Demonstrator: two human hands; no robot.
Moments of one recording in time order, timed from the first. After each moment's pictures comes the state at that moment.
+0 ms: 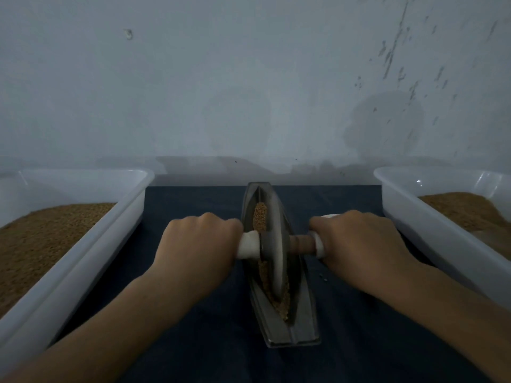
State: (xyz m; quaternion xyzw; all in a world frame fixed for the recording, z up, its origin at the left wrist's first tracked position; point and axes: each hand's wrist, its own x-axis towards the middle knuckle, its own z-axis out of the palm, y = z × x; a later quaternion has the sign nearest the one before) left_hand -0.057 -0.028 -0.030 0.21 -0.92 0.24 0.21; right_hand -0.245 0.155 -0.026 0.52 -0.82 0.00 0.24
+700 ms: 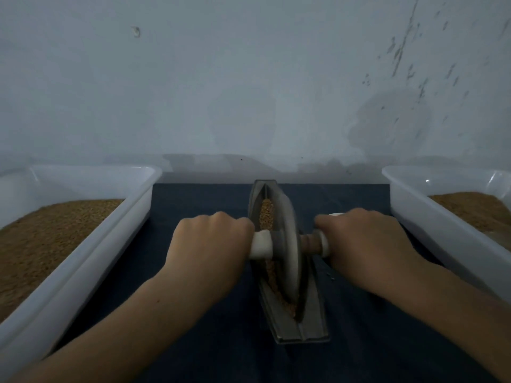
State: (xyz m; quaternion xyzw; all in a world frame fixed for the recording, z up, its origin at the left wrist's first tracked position) left_hand -0.059 -0.017 -0.027 0.24 -0.93 0.23 0.18; right_hand -0.241 0.152 -0.026 0.53 -0.81 0.00 0.26
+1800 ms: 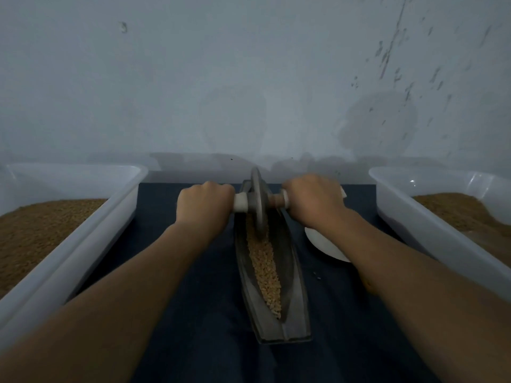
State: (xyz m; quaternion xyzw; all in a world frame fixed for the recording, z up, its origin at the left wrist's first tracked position) left_hand -0.123 -0.077 -0.030 0.30 -0.91 0.18 0.21; right_hand -0.284 0.058 -0.008 0.47 -0.86 0.00 0.21
